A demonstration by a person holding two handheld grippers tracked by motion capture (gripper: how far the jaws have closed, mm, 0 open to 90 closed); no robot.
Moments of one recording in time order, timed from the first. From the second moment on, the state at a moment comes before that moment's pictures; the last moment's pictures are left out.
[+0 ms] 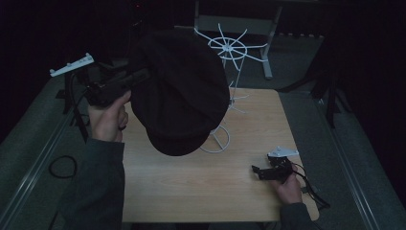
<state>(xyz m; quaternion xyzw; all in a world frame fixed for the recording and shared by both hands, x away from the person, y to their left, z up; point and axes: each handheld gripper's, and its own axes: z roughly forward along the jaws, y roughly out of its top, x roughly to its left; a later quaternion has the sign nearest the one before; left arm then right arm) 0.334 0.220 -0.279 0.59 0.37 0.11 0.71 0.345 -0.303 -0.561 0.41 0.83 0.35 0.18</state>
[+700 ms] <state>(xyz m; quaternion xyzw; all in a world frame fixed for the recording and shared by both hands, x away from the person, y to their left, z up) 0.366 0.188 -0.290 0.60 0.40 0.11 0.69 0.345 -0.303 -0.561 0.41 0.83 0.35 0.18</state>
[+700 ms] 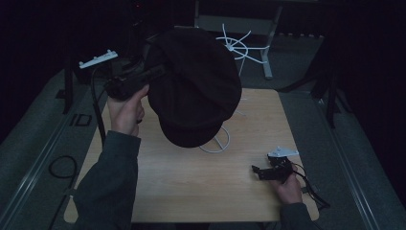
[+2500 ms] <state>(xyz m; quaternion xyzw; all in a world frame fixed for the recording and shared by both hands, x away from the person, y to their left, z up) 0.380 0.172 -0.307 0.63 0.45 0.14 0.62 0.345 -0.303 -0.561 0.41 0.83 0.35 0.18</state>
